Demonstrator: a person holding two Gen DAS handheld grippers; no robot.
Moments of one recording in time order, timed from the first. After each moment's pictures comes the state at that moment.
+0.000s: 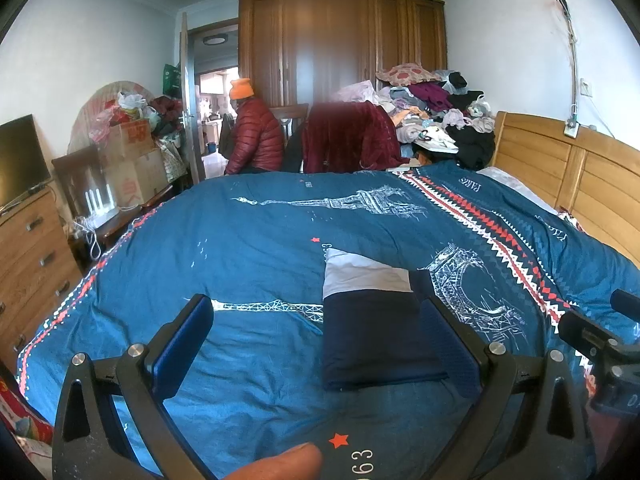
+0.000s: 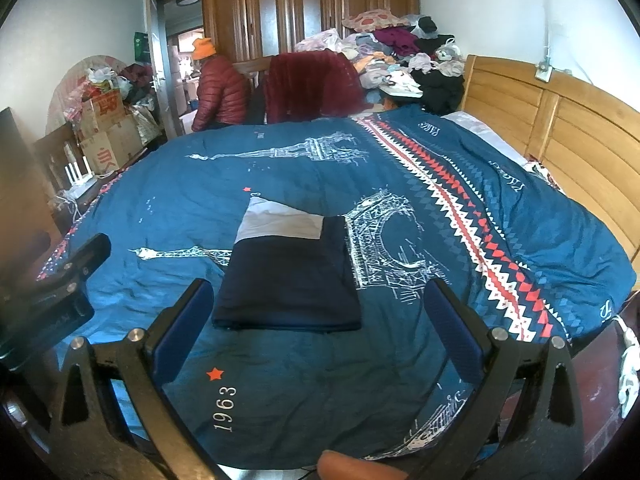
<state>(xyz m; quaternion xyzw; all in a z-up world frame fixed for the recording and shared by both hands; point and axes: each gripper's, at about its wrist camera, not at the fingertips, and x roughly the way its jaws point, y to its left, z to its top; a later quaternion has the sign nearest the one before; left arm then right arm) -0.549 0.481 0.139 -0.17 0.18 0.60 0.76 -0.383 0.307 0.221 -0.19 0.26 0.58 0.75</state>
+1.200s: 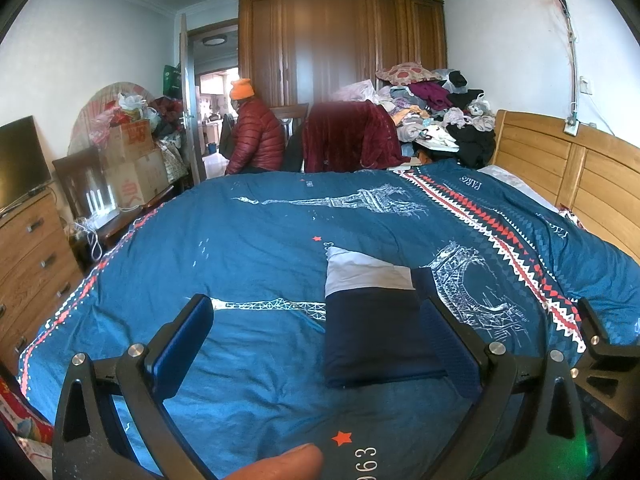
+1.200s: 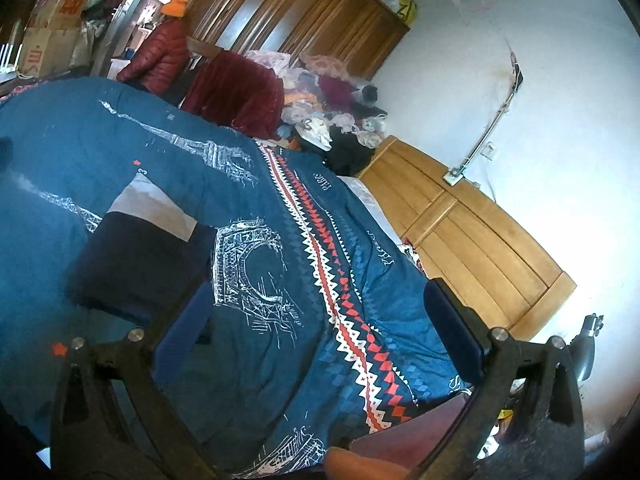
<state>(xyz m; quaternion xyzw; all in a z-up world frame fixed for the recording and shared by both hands) -0.545 0.483 0.136 -0.17 0.19 0.61 0.76 -0.407 0.315 0.215 -0.36 0.04 0.41 0.84</state>
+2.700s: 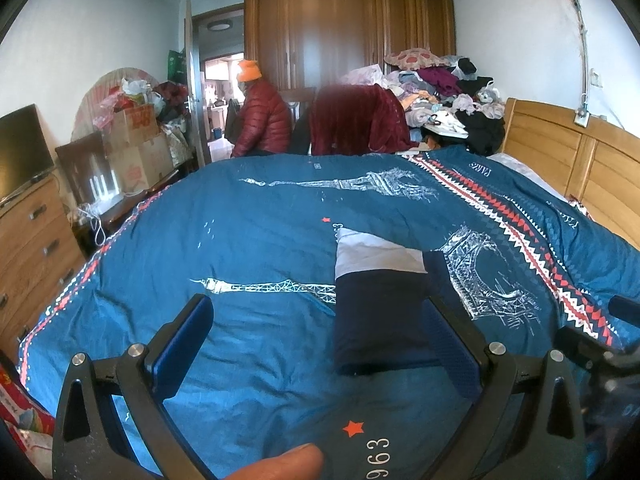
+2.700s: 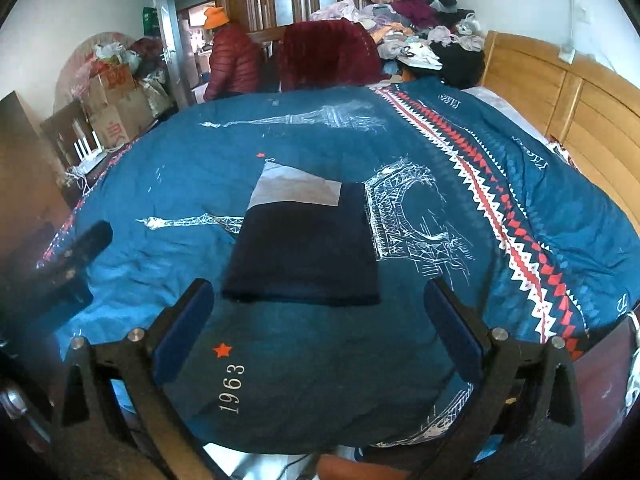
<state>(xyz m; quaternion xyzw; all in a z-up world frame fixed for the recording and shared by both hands) -0.557 0.495 0.108 -0.18 0.21 0.61 0.74 -0.377 0.330 0.202 -0.22 0.30 0.59 0.71</state>
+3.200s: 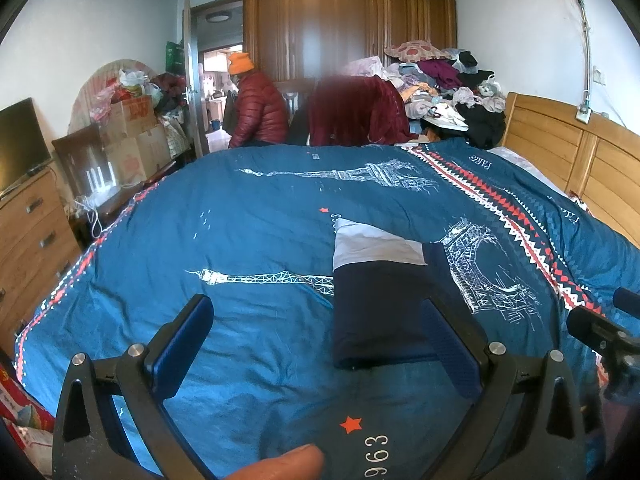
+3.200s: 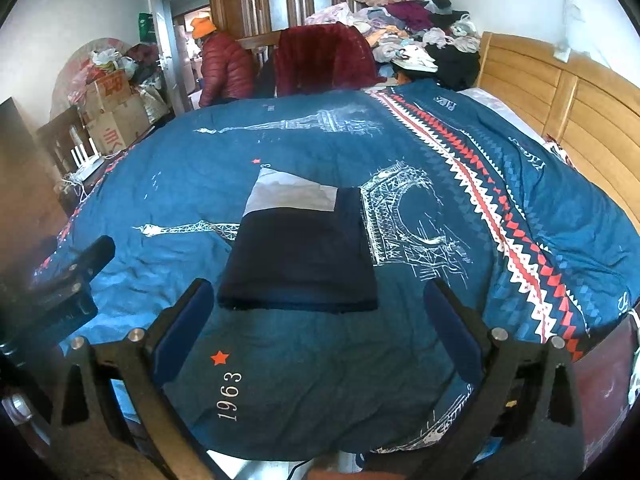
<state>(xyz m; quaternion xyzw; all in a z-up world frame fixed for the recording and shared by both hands) -0.552 0.503 0.101 -0.19 0.22 0.60 0.74 -0.372 0.331 0.203 -0.21 0.29 0.60 0.72</state>
